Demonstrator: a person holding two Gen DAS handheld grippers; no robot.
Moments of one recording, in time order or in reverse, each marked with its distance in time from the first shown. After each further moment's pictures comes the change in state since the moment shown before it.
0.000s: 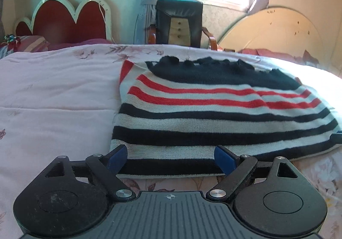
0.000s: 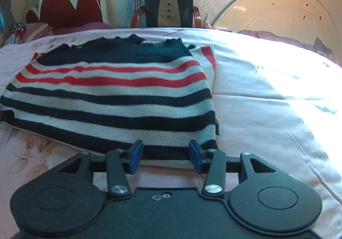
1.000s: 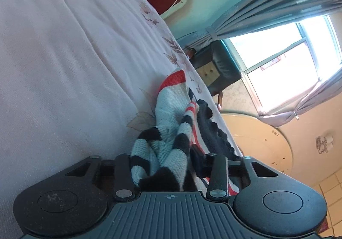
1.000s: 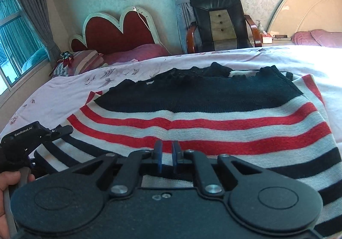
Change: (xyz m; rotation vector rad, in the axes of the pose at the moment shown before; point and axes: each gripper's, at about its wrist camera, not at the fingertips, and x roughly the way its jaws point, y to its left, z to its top) left arm 0.091 0.089 -0.021 -0.890 -0.099 -0.250; right arm 0.063 0.074 0.062 0.074 -0.066 0.346
